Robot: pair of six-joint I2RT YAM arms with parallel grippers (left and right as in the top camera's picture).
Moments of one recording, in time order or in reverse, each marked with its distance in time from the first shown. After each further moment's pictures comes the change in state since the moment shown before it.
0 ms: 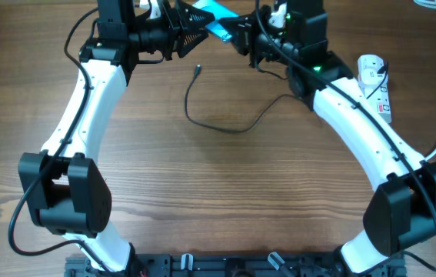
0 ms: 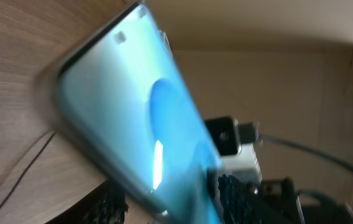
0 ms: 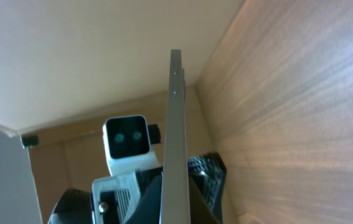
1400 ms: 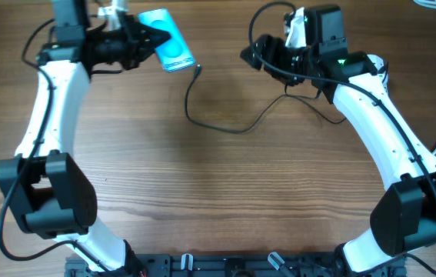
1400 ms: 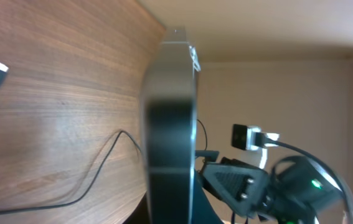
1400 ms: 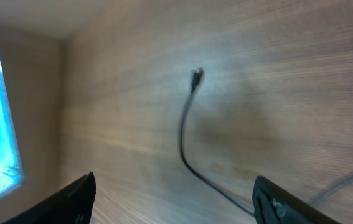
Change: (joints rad) left arm 0.227 0.000 -0.001 -0.299 0.102 0.414; right arm -0.123 -0.021 0.014 -0.562 0.017 -0.969
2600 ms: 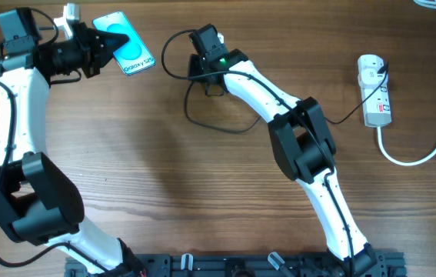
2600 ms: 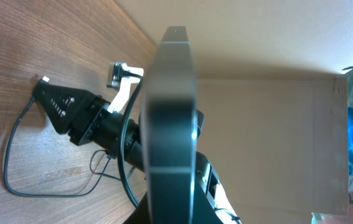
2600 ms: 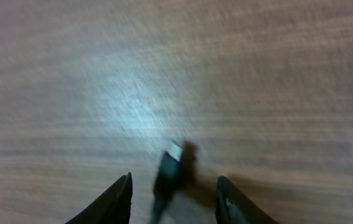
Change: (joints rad) left arm 0.194 0.000 0.000 -0.104 0.123 0.091; right arm 0.322 0.792 0.629 0.061 0.506 0.055
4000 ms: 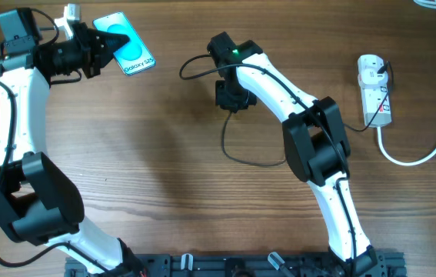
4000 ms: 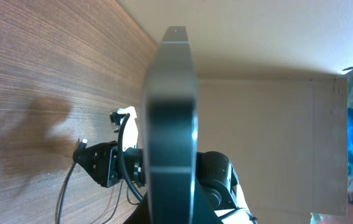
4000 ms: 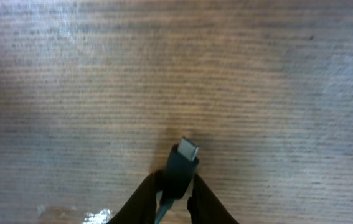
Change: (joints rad) left arm 0.000 0.000 0.000 -0.008 0.000 0.000; right arm -0.043 -0.097 -0.054 -0.613 -0.009 -0.131
